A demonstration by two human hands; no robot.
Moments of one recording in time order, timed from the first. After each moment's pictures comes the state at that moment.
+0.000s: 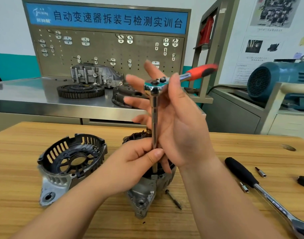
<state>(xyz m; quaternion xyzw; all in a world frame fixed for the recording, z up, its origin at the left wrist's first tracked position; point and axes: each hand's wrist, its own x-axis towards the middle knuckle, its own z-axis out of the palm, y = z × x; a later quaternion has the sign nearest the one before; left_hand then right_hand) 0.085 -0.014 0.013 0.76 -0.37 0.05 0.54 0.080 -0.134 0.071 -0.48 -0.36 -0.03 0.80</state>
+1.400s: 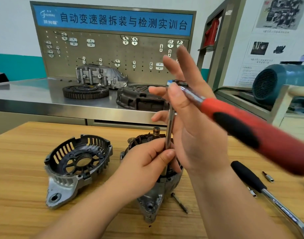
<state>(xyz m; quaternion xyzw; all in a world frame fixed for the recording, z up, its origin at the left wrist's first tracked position) 0.082 -0.025 0.007 0.78 -0.32 0.11 0.52 0.073 -0.133 0.073 -0.52 -0.40 -0.24 0.72</state>
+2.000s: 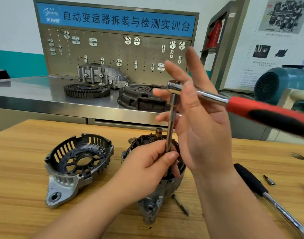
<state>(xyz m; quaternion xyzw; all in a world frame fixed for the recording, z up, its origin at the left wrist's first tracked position) 0.080 -0.025 0.009 0.78 -0.33 0.11 0.52 0.073 -0.134 0.073 -0.52 -0.38 -0.21 0.74</state>
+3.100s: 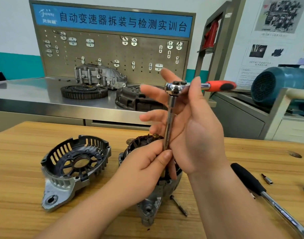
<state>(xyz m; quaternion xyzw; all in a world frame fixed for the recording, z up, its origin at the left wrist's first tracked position) 0.079 -0.026 0.008 0.77 -0.32 0.11 0.54 0.076 -0.134 0.071 -0.49 -0.34 -0.05 0.80</state>
